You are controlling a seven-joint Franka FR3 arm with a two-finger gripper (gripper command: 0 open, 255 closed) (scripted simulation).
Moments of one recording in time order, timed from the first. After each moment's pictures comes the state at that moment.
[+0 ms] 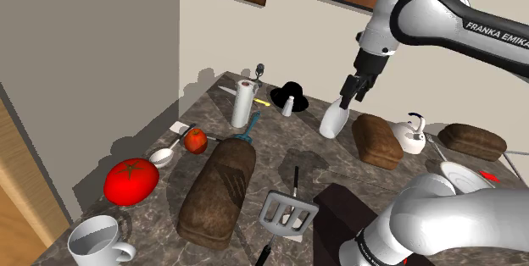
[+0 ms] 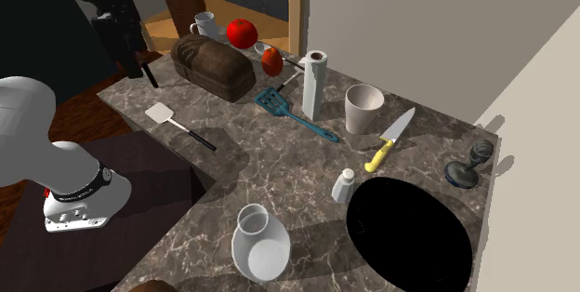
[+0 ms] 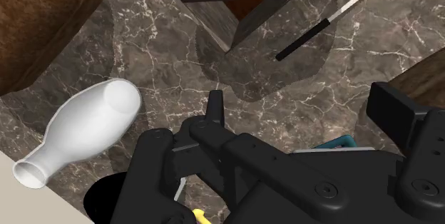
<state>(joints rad) 0.02 -0.76 -0.05 -2.29 -0.10 1.48 -0.03</state>
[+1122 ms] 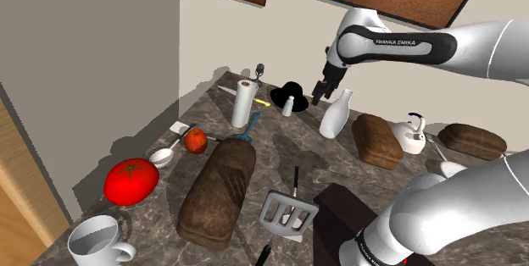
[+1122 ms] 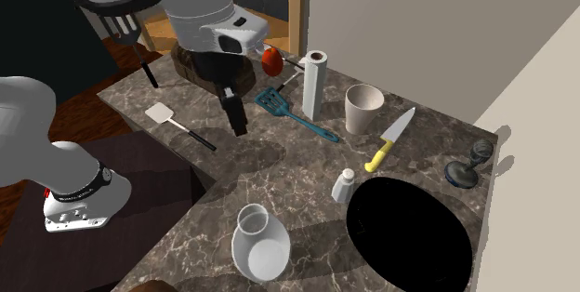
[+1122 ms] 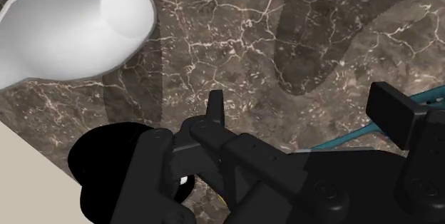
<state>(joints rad) 0.02 -0.38 -0.24 -2.26 -0.16 1.94 -0.25</state>
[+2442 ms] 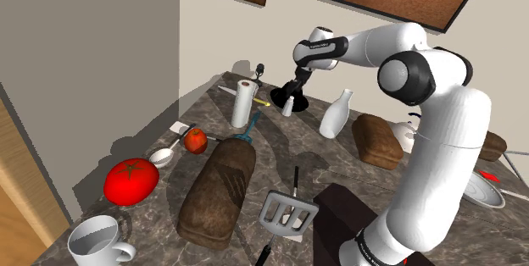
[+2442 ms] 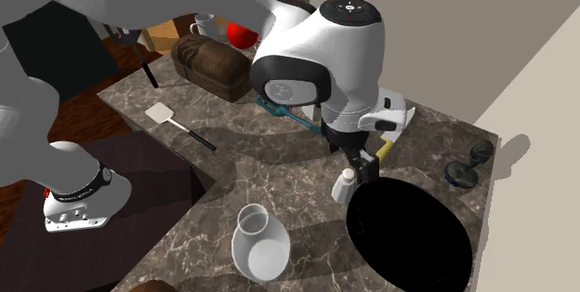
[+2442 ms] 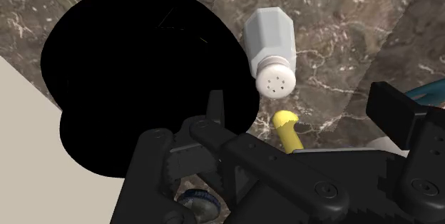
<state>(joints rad) -0.06 0.35 -0.33 -1.73 0.14 2.23 -0.65</state>
